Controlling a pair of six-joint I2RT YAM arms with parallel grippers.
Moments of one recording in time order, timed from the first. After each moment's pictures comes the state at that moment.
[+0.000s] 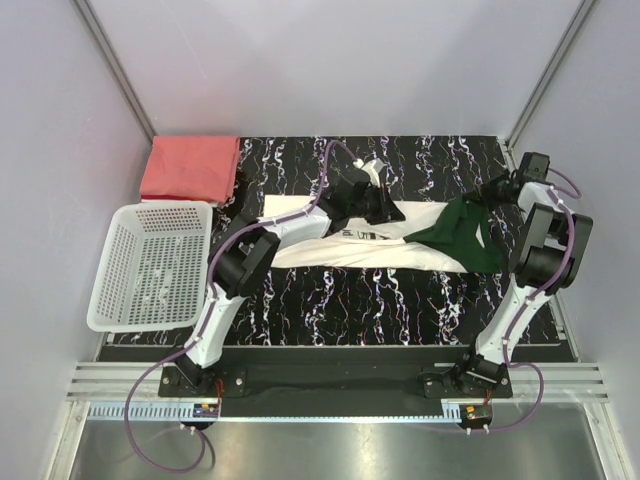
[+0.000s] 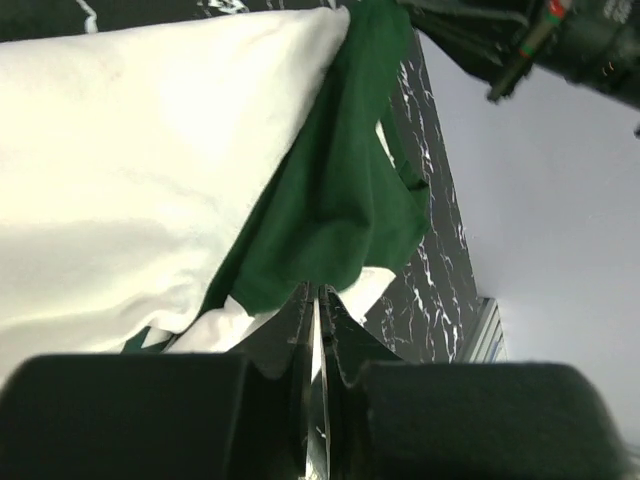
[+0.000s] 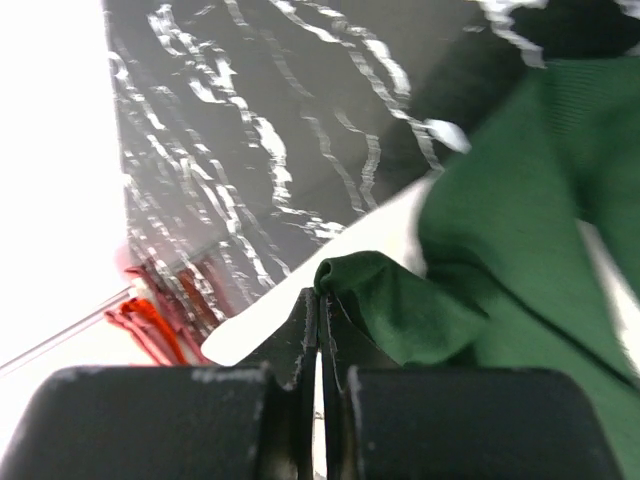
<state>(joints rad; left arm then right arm) -0.75 2.26 1.68 0.16 0.36 -0.86 -0.36 2.03 1.45 -0.35 -0.49 0.84</state>
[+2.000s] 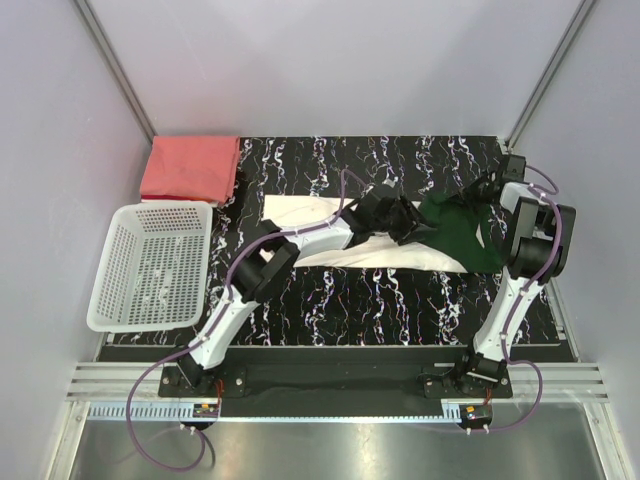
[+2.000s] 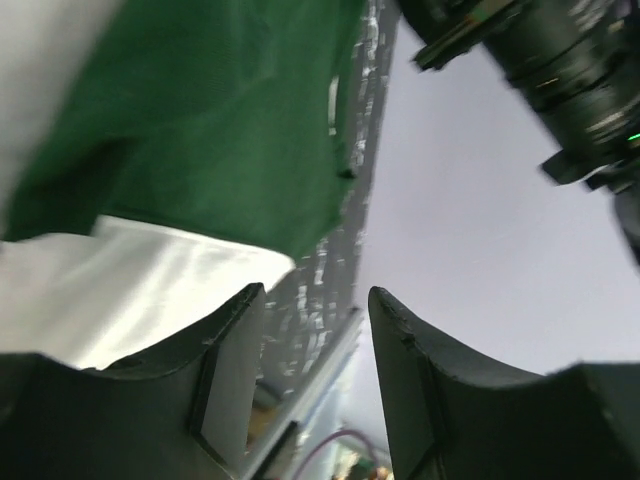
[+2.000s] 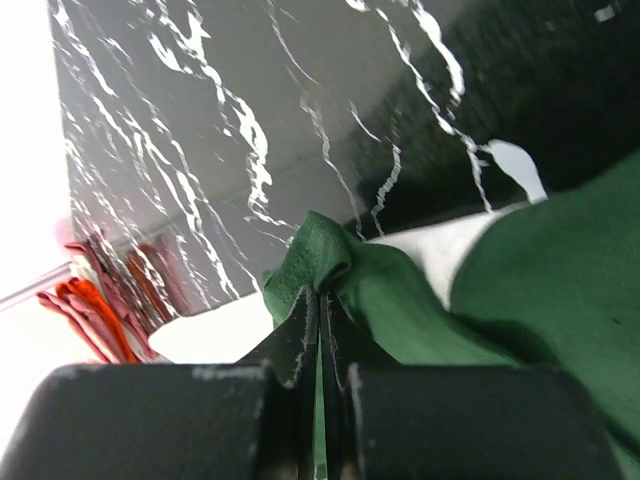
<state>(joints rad) -0.85 2.36 1.79 0.09 0.30 -1.36 -0.27 2.13 1.48 -0.26 -0.48 0.78</state>
